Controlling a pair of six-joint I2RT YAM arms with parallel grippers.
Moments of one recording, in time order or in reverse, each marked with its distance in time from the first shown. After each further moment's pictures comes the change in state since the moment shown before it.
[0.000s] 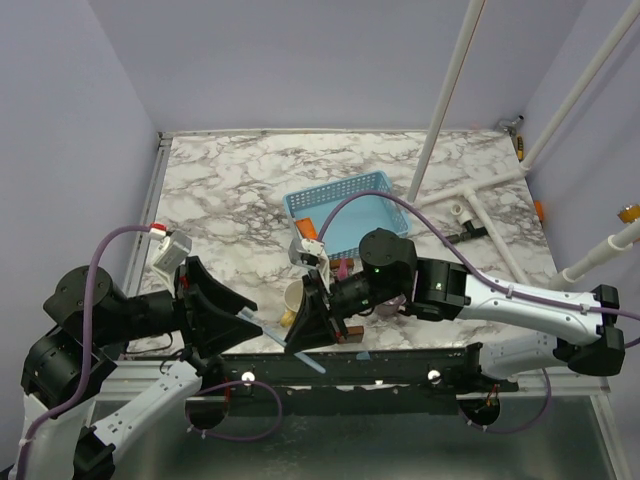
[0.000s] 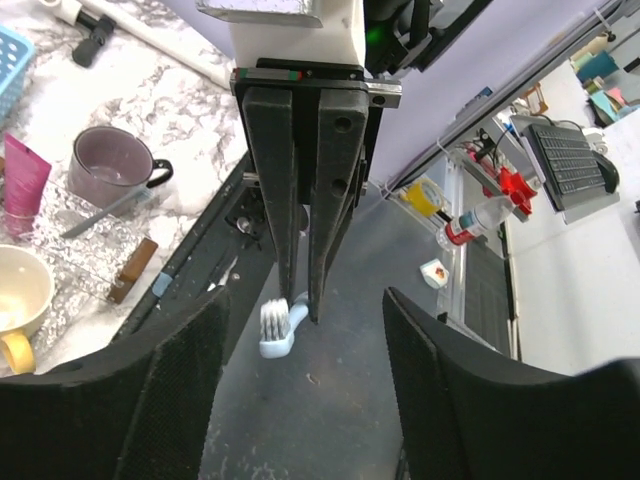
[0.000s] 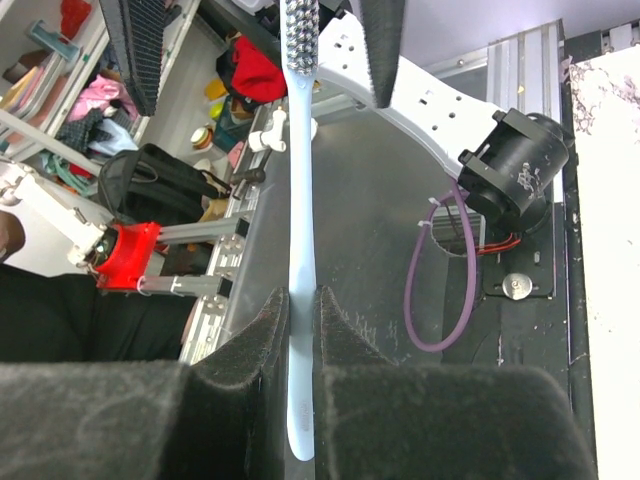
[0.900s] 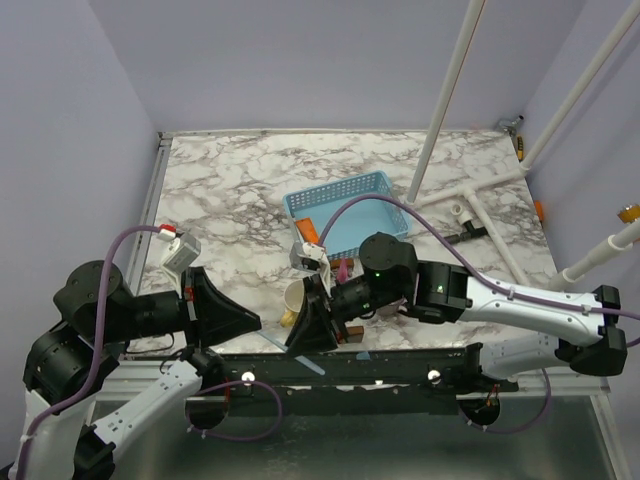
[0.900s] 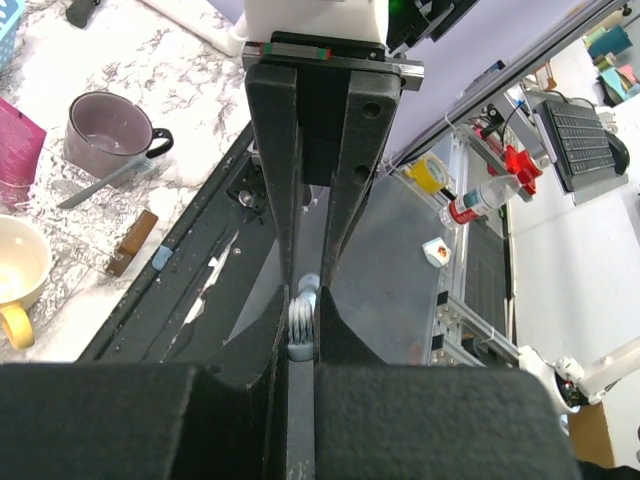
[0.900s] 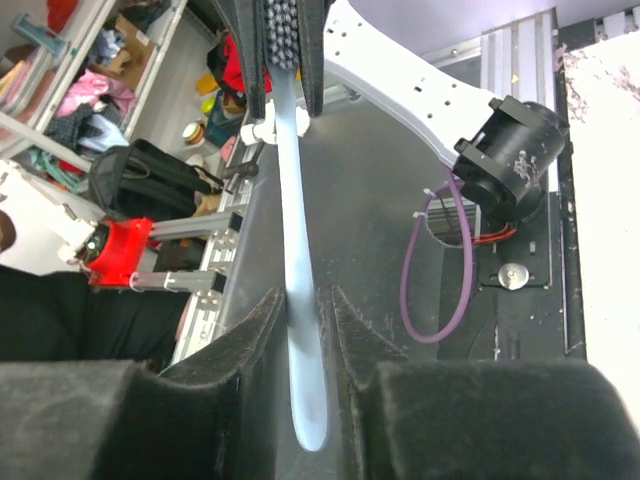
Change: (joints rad) left arm 0.000 0.018 0.008 -0.077 0.027 0.041; right arm 0.006 0.002 -0.009 -0.009 -0.003 -0.001
